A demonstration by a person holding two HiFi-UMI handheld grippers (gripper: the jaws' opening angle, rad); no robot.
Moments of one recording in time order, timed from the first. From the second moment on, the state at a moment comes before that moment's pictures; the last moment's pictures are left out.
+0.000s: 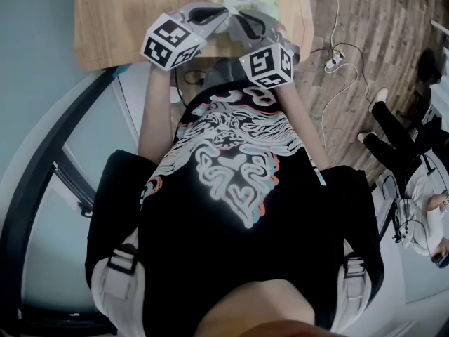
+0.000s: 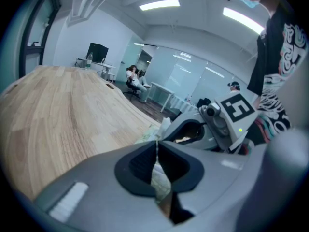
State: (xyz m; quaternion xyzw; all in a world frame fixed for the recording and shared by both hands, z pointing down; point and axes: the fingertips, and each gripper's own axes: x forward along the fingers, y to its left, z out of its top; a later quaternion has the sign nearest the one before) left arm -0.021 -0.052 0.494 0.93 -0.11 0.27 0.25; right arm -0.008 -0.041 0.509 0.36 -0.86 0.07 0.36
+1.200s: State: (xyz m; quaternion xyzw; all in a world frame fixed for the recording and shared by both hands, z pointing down) left arm -0.035 -0.060 0.491 0.92 -0.13 0.26 0.25; right arm -0.008 -0.042 0.514 0.36 -0.86 0.08 0.36
